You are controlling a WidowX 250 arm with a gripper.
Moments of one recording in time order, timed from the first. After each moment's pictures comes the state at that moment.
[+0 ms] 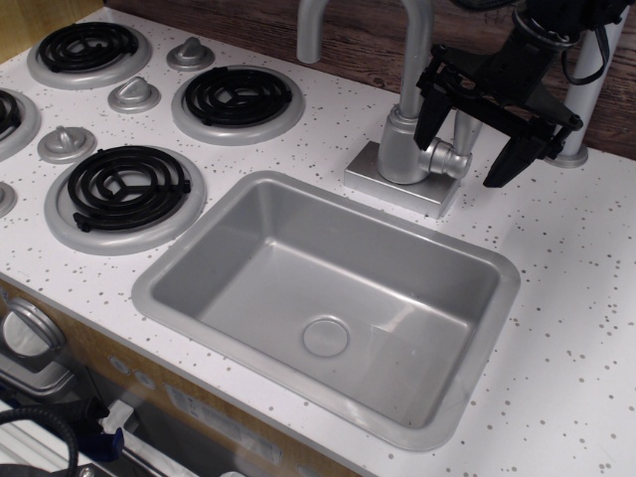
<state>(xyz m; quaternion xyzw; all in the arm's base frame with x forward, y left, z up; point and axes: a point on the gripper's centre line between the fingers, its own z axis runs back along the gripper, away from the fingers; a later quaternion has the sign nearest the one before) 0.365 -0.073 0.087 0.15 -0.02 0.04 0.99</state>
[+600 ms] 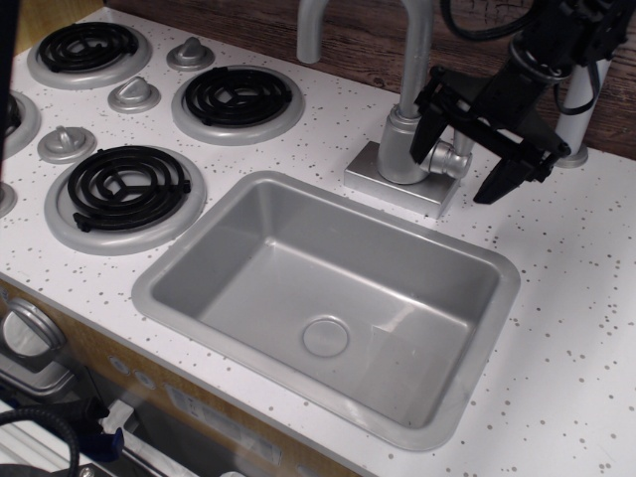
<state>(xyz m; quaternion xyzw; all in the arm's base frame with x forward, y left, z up) 0.372 -0.071 0.072 0.18 -0.05 0.01 0.98</state>
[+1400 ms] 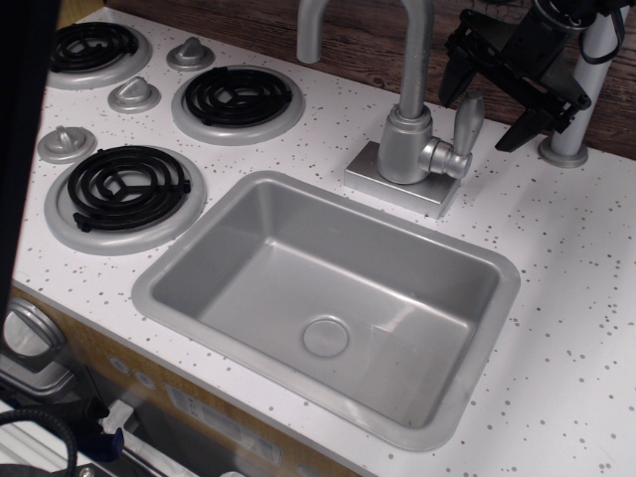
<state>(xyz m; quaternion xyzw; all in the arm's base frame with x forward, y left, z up) 0.412 -0.071 0.090 0.17 -0.09 -0.06 0.98</state>
